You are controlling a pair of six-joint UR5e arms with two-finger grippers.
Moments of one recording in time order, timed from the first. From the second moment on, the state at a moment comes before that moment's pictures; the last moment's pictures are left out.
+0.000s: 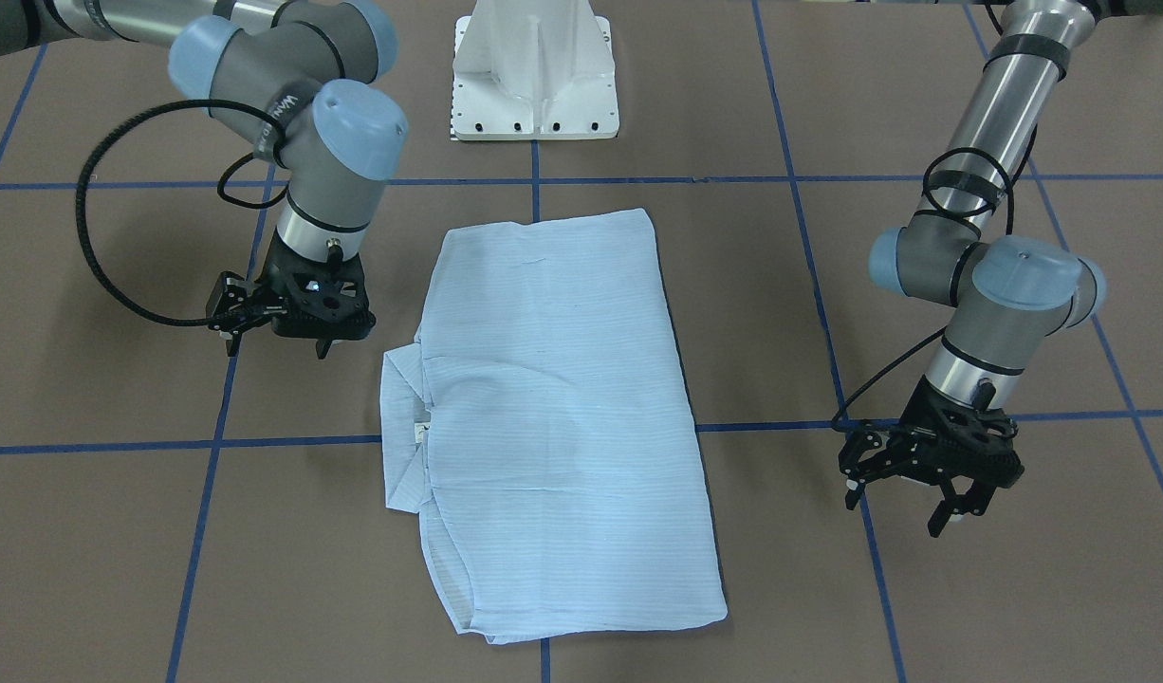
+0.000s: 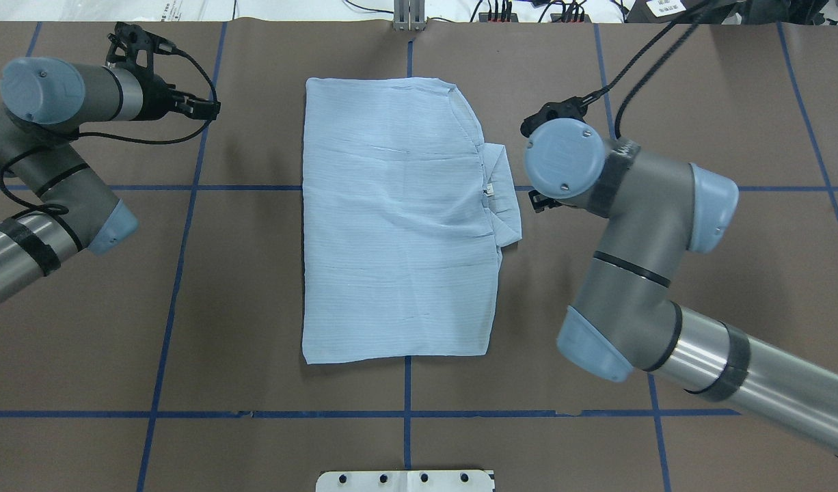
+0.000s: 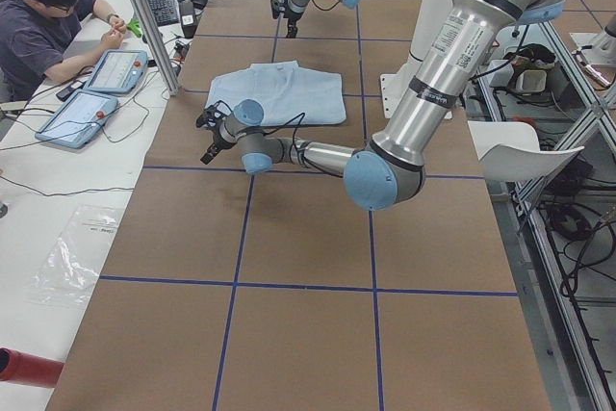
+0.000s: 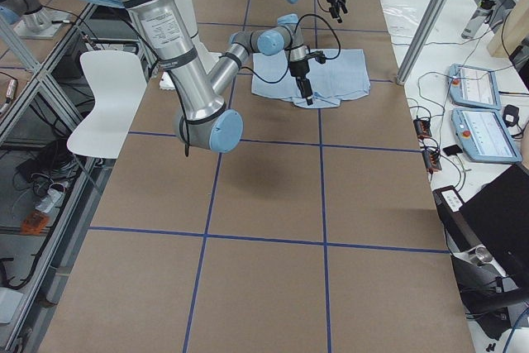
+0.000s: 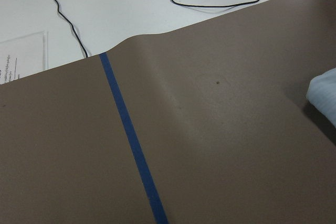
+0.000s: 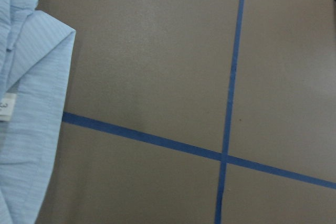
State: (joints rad) left arm -0.93 -2.08 -1.15 -2.62 -1.78 -0.67; right arm 0.61 -1.06 1.82 -1.81 1.50 0.84
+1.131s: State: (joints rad) left arm -0.57 -1.87 -2.01 -1.94 -1.80 -1.15; right arm 0.57 -1.45 1.91 -0.94 1.58 1.24
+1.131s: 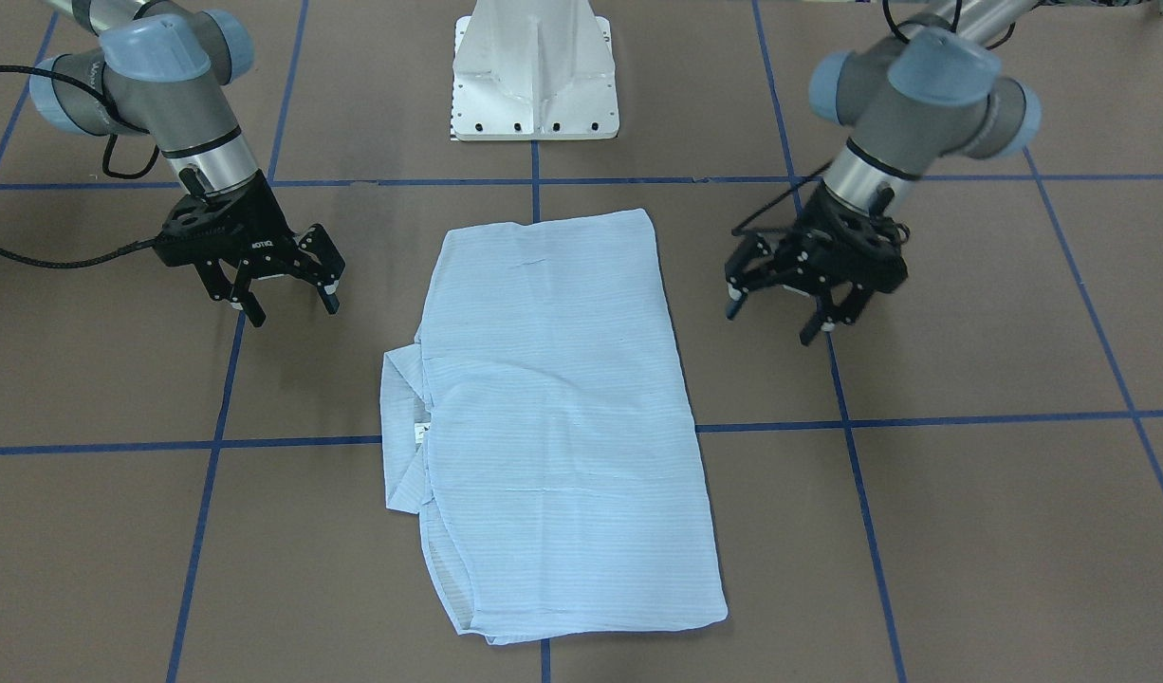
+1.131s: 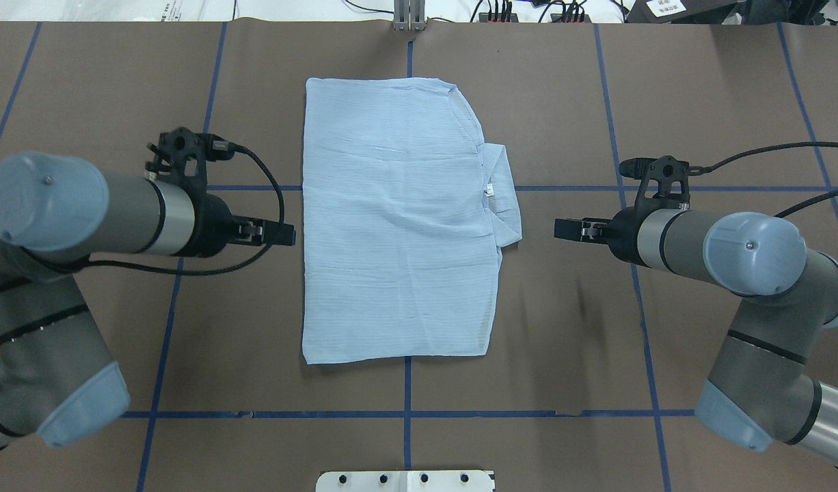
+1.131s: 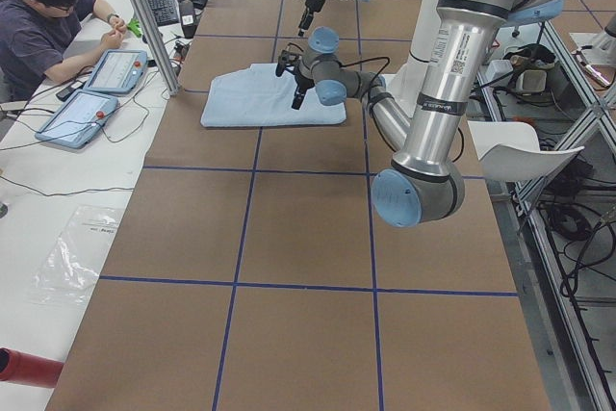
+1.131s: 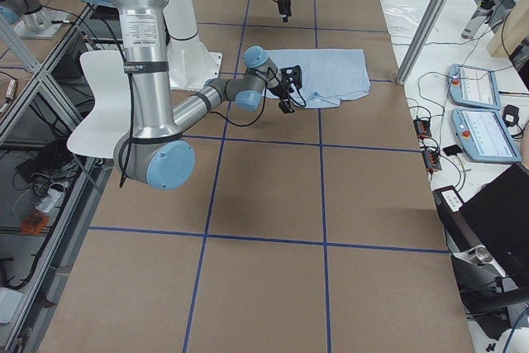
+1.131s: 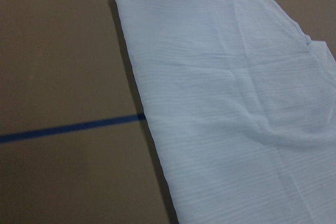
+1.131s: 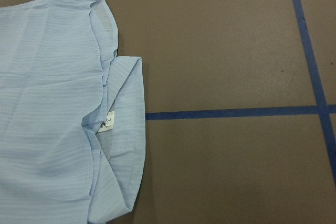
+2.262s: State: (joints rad) left arm -0.27 -1.89 -1.90 -1.90 -1.59 -1.40; right arm 0.57 -1.45 1.90 -0.94 1.57 1.24
